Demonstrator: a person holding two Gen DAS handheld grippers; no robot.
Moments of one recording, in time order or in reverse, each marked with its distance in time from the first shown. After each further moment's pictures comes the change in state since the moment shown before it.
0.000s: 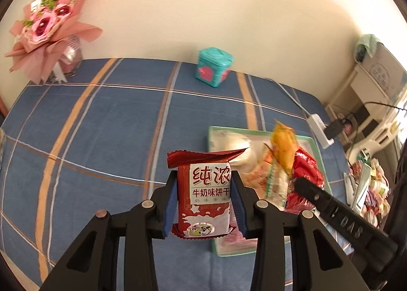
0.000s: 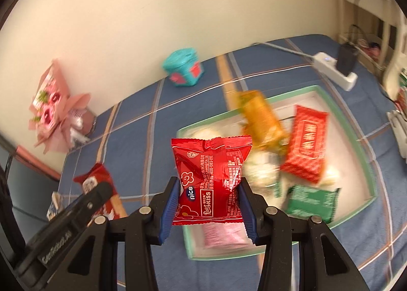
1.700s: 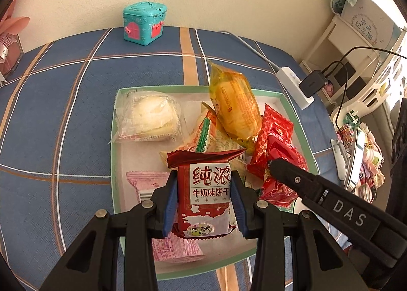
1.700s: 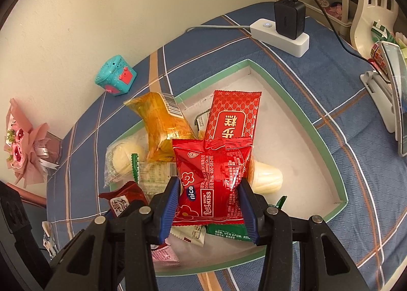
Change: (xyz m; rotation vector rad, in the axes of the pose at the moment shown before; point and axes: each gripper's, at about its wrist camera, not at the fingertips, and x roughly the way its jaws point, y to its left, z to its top) left arm 0.094 -0.092 -0.023 0.107 0.154 -0.132; right arm 0.036 -0.087 0.013 0.151 0.079 -0.076
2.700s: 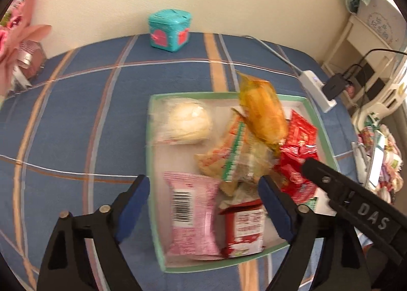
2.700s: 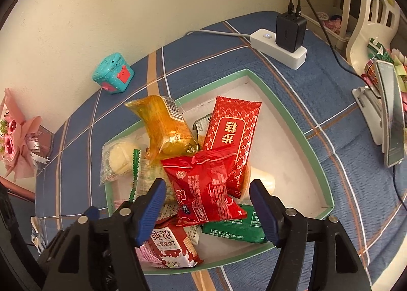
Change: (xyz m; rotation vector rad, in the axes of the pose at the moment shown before) left arm -0.020 0.013 0.003 -0.004 -0.015 0.184; right arm -0.016 0.013 0.003 -0.051 -0.017 -0.086
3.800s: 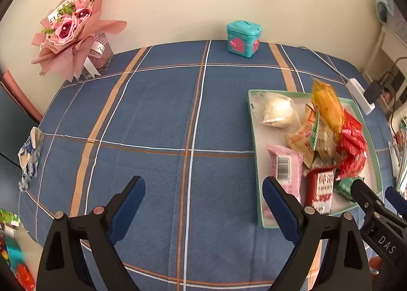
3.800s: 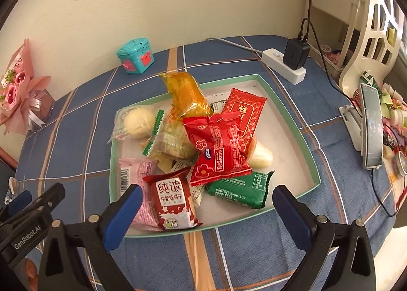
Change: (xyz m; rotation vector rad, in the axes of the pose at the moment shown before) left arm -0.059 0.071 -0.046 -0.044 -0.044 0.242; right arm -0.035 0.035 -0.068 -0.190 -0.094 -0.089
